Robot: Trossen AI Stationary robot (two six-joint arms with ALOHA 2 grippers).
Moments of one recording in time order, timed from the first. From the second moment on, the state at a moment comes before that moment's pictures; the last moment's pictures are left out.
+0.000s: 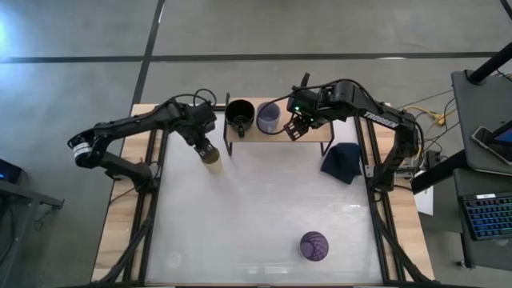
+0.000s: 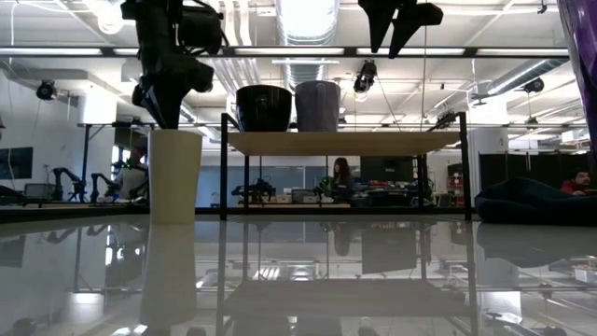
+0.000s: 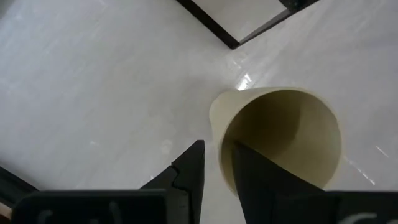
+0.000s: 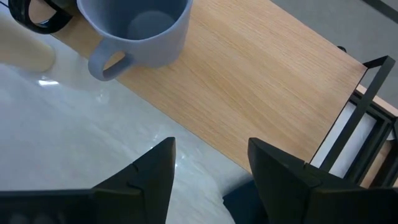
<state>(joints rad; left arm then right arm) 0.48 1.32 1.15 -1.13 0.02 -0.23 -0.22 1.73 2.06 -1.57 0.29 0.68</state>
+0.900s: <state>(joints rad) 0.44 1.36 1.05 -1.07 0.03 -0.23 -0.22 1.73 2.06 -1.57 0.29 0.66</state>
